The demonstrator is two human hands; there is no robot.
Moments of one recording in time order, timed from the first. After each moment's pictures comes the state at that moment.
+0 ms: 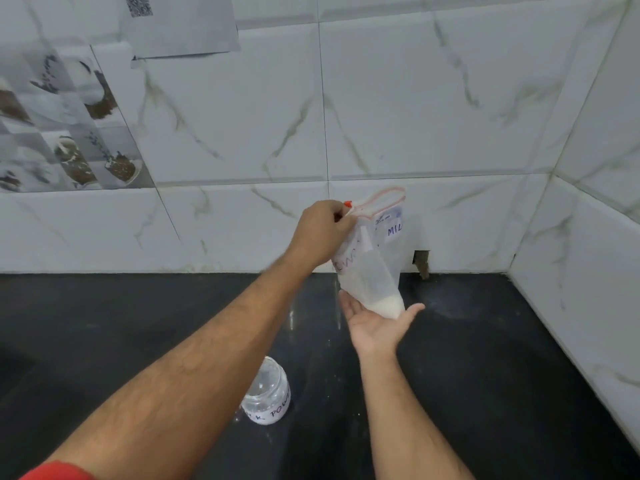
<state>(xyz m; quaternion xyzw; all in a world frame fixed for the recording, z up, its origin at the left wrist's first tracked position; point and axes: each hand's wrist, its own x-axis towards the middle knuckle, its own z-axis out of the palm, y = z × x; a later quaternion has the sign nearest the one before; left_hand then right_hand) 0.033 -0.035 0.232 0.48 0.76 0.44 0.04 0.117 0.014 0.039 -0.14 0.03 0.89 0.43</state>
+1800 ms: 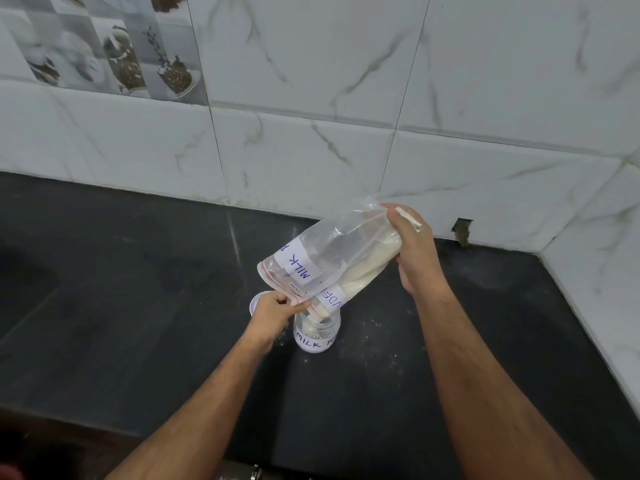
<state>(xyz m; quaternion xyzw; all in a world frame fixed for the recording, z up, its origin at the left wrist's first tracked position) -0.041 -0.237 0.001 0.16 0.67 0.63 0.36 0.099 -0.056 0.137 -0.25 -0.61 0.65 0.37</state>
